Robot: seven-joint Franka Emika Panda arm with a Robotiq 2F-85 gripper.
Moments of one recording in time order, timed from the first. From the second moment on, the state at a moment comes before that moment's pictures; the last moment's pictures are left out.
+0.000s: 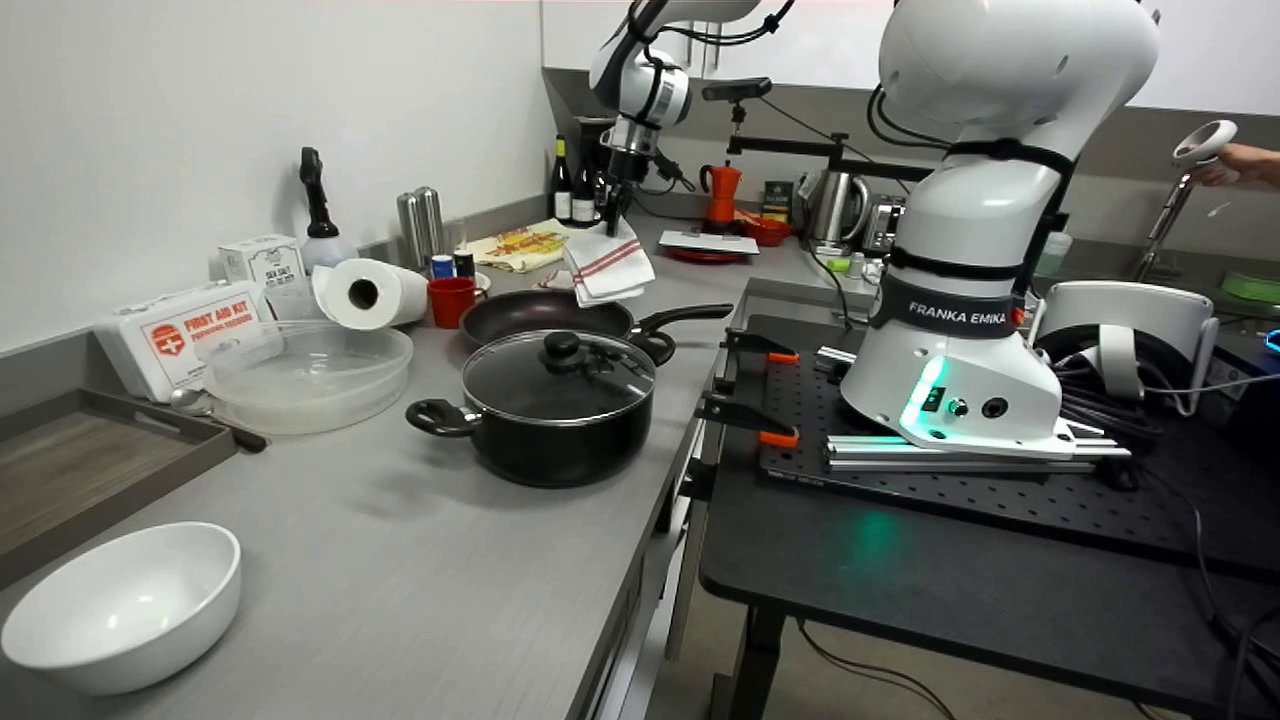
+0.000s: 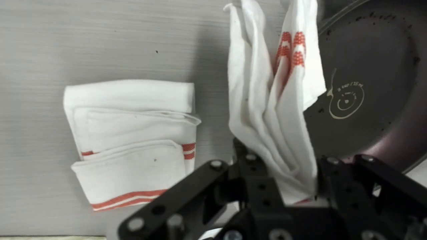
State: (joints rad) arm -0.93 0.80 0.09 -1.51 0.22 2.26 -1.04
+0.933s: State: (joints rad) arm -1.02 0.92 0.00 -1.30 0.23 2.14 -0.92
